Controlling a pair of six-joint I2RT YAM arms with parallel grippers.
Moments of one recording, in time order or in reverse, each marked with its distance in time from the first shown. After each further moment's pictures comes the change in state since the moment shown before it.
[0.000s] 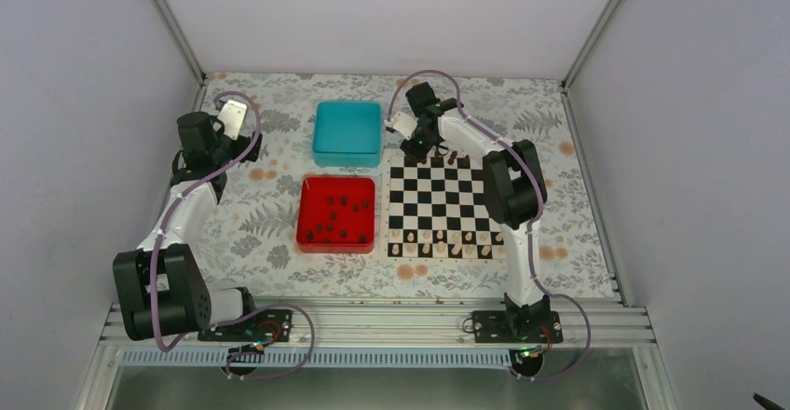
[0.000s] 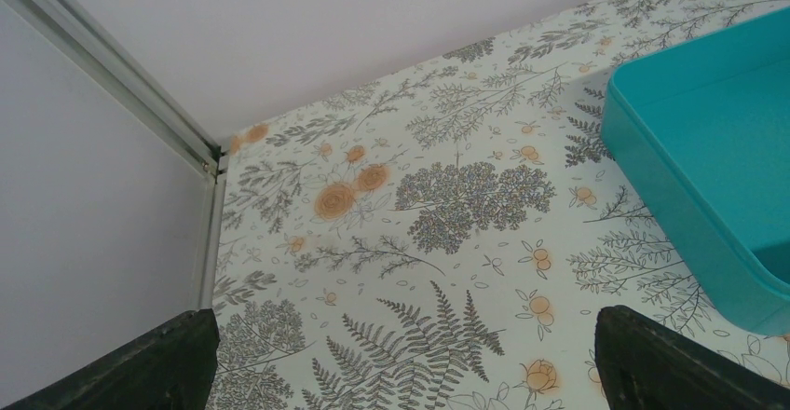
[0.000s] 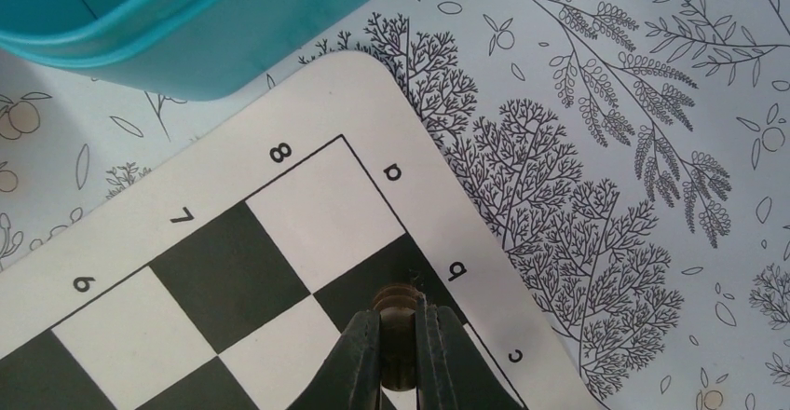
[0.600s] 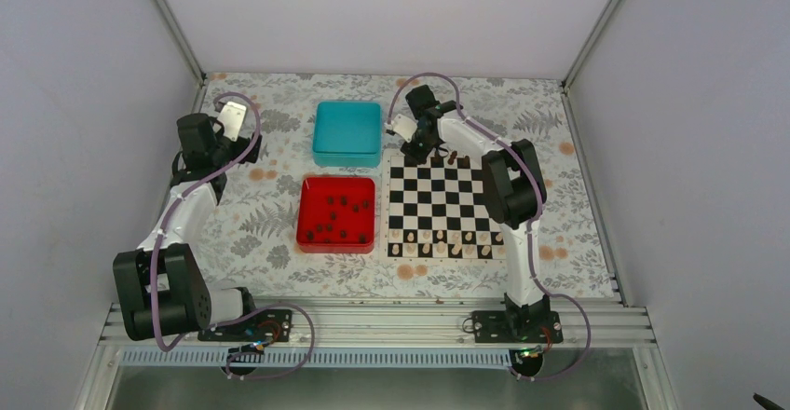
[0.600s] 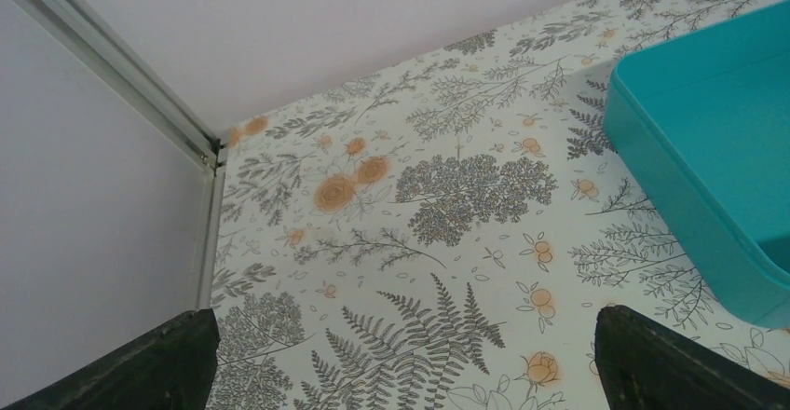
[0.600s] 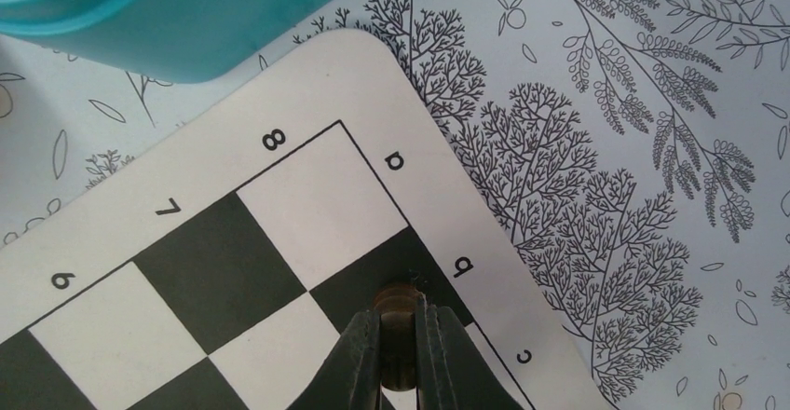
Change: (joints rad) left arm 0.005 0.000 -0.009 0.001 0.000 0.000; right arm 0.000 0.004 -0.020 0.014 0.009 -0.003
